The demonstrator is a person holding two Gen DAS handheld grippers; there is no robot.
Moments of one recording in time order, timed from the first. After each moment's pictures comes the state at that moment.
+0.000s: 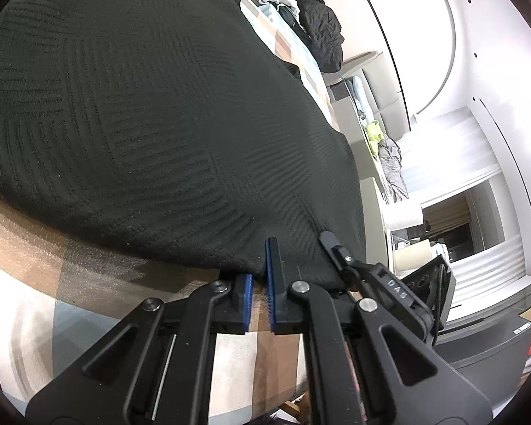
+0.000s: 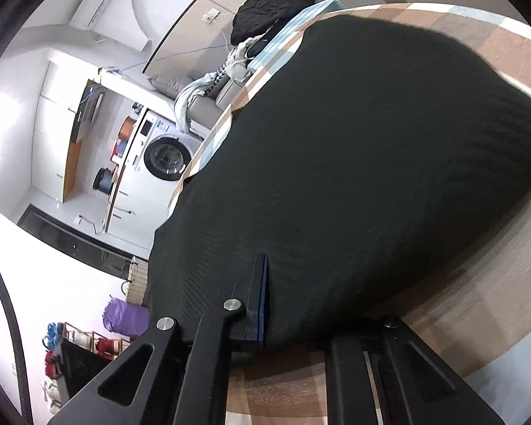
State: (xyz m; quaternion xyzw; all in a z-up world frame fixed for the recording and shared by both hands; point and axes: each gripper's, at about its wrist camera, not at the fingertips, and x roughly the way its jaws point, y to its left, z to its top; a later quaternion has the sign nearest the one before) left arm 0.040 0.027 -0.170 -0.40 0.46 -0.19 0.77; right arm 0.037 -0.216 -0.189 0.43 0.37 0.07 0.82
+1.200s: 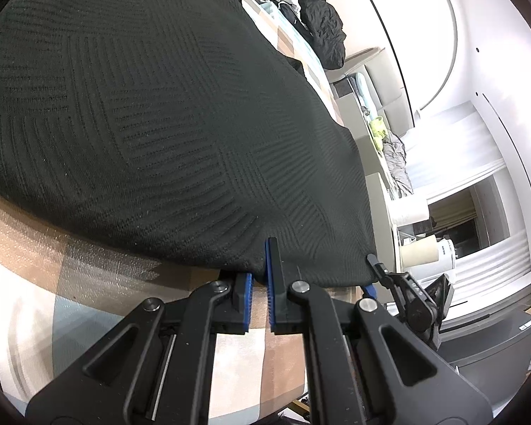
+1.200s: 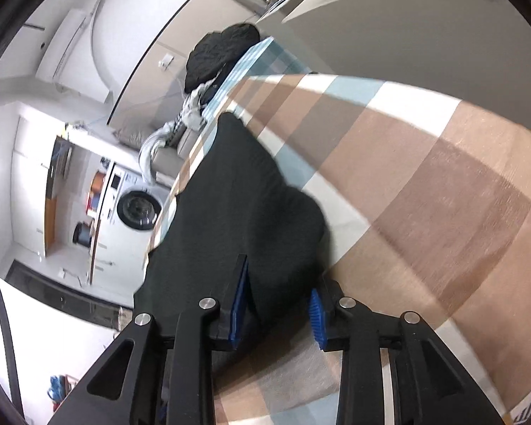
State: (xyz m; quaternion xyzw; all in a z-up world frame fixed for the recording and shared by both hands) left arm 0.040 0.021 -0.175 -0.39 0.46 -0.18 0.78; right arm -0.007 -0.341 -0.188 0.47 0.33 -0.03 0.82
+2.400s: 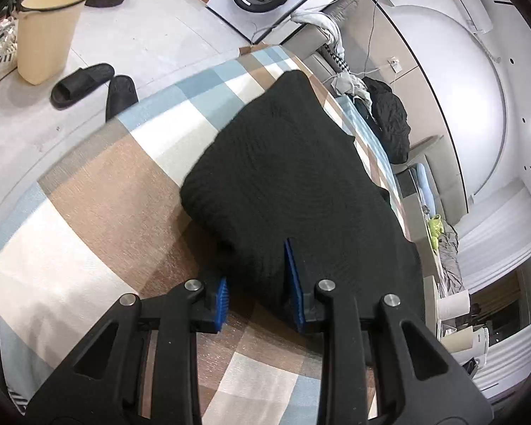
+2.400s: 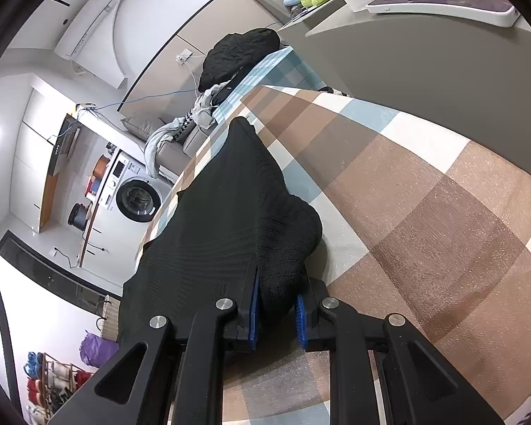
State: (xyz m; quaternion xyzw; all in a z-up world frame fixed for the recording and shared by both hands) left arm 0.011 0.168 -0.164 -0.40 0.37 0.02 0.84; right arm -0.004 -0.338 -0.173 0.42 0.32 -0.01 0.85
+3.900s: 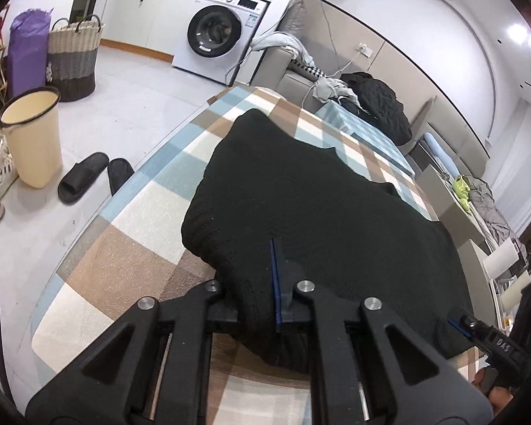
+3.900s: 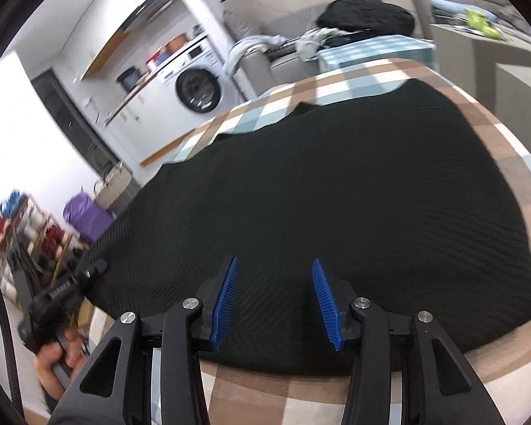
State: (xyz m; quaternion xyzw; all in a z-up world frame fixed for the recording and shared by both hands) left arm 0.026 0.141 -0.119 -0.23 0.33 0.03 0.92; right arm 0.032 -0.182 -0.132 0.17 0.40 0.17 0.88
